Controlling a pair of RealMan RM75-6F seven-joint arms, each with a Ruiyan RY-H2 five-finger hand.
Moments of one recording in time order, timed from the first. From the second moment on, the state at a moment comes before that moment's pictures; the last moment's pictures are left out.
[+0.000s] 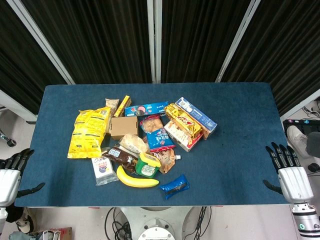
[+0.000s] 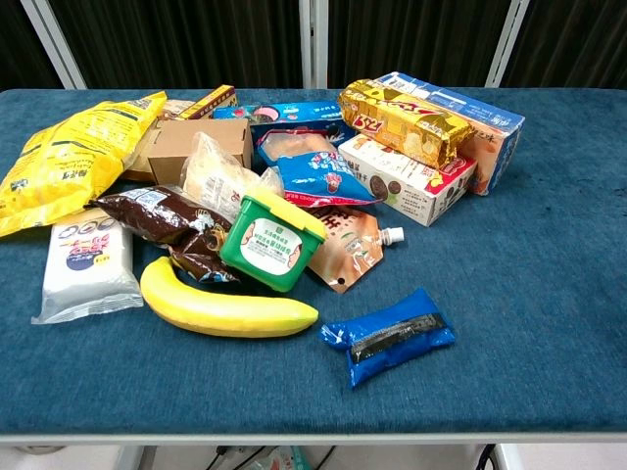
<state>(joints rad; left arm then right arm) -0.04 -1.09 -0.01 -1.57 1.58 1.55 0.04 0.10 -1.17 -0.03 -1.53 -1.60 1.60 -0.07</state>
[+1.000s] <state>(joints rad) -0.03 -1.09 0.00 -1.56 1.57 1.56 0.03 0.24 -1.21 -0.05 -1.78 -1.78 1.32 -0.35</state>
